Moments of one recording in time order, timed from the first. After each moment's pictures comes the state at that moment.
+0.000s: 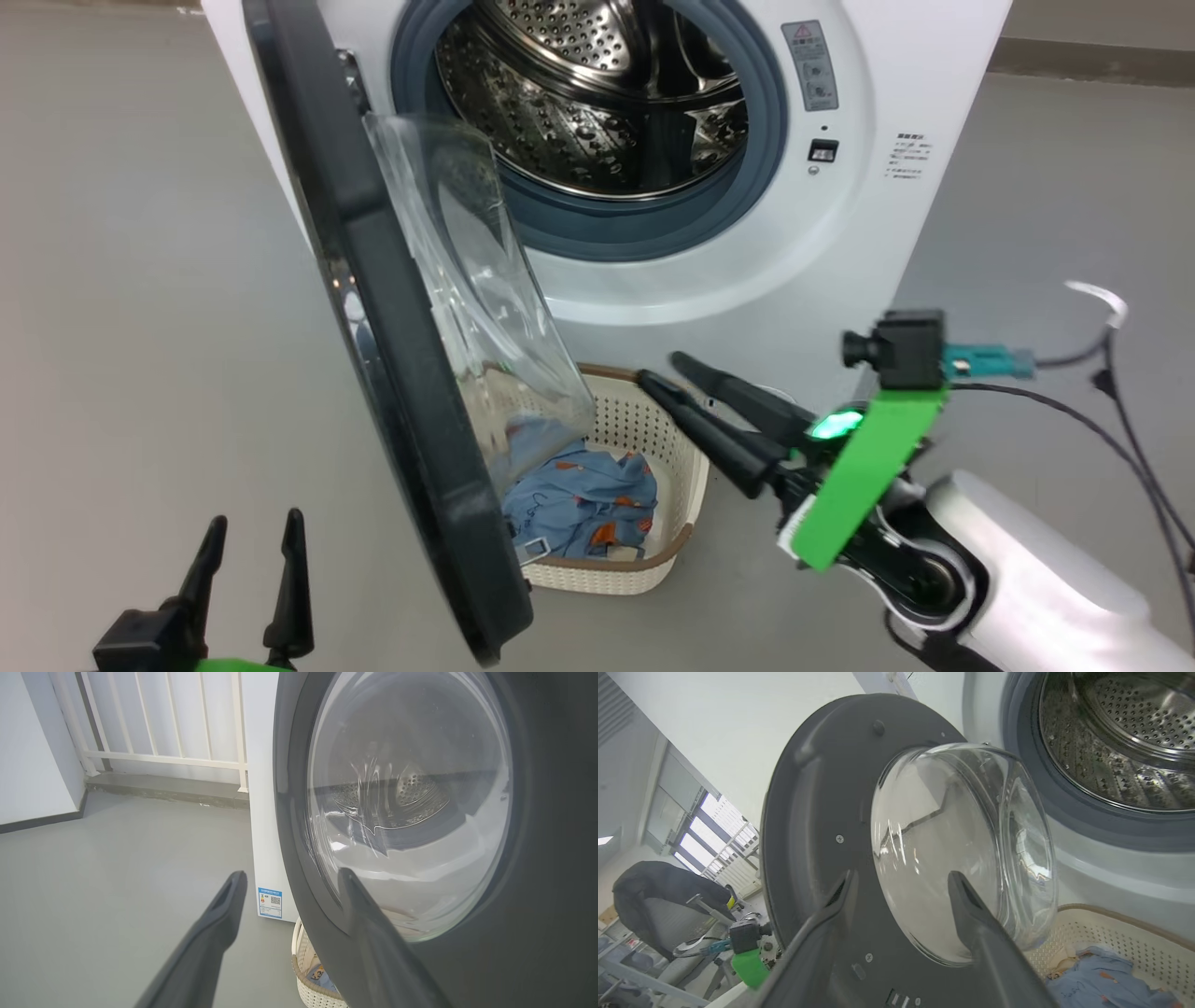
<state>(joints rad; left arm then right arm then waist) 0.00 0.03 0.06 0.19 -0.18 -0.12 -0.26 -0.56 -0.38 0.75 0.08 1.31 0.13 0.08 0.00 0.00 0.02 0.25</state>
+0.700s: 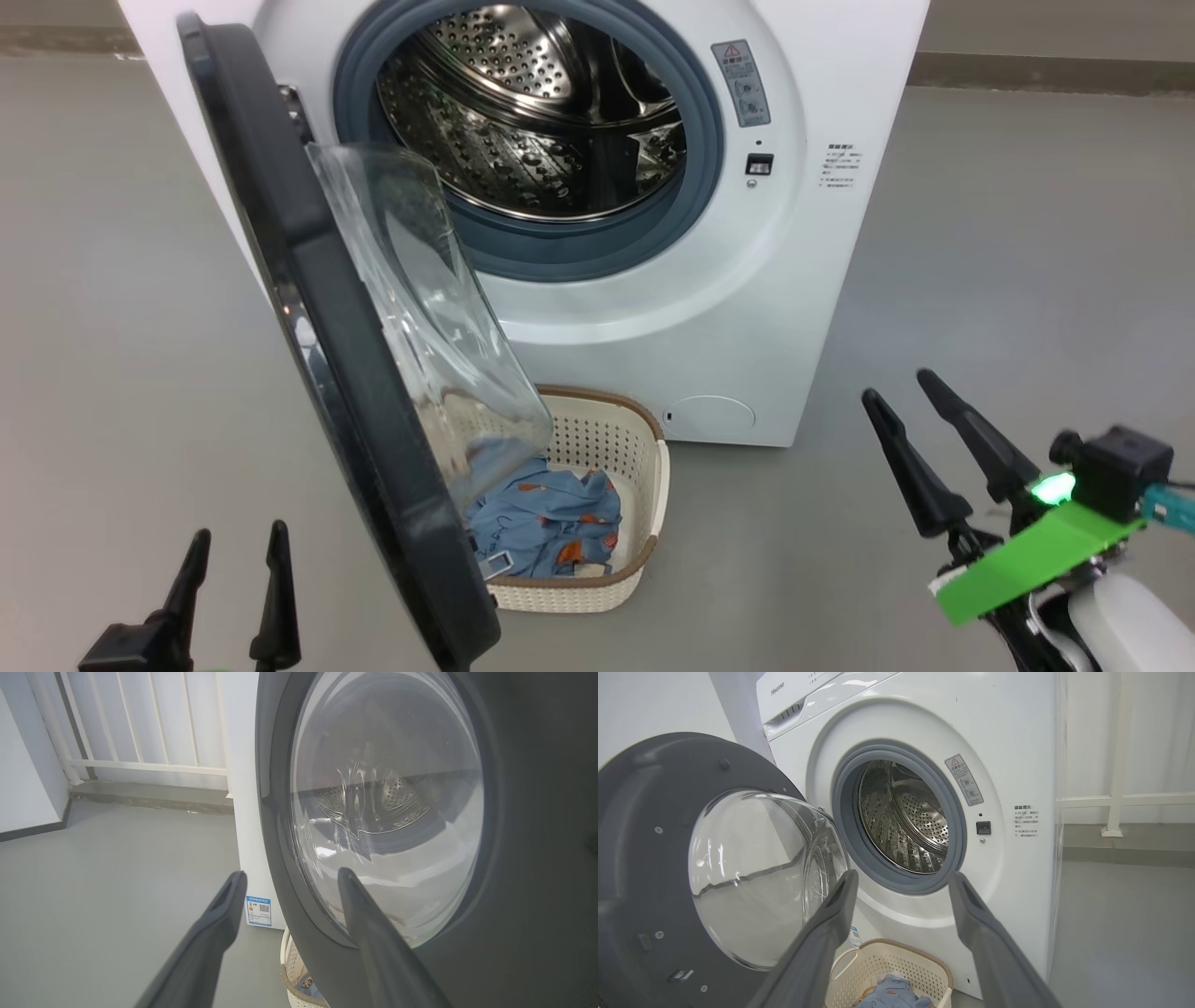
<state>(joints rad) 0.03 0.03 0.09 0.18 -0.17 -0.13 -0.26 -0.25 -0.45 0.41 0.15 0.77 0.13 -0.25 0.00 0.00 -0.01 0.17</state>
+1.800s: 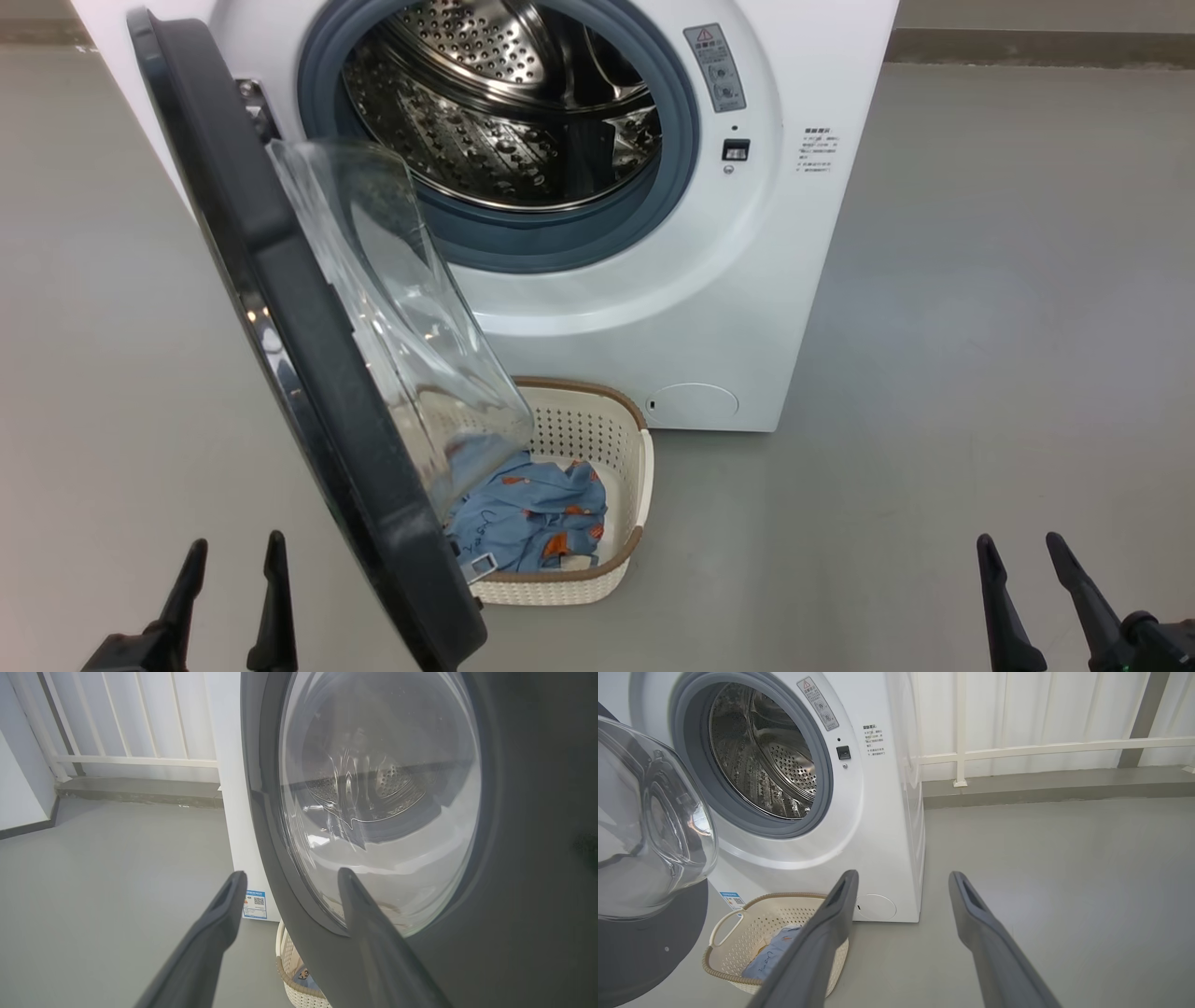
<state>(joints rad) 0.04 0.03 0.10 0.17 -0.16 -0.13 -0.26 0.14 -0.09 -0.13 0.08 0.24 0.13 -0.25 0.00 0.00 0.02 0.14</state>
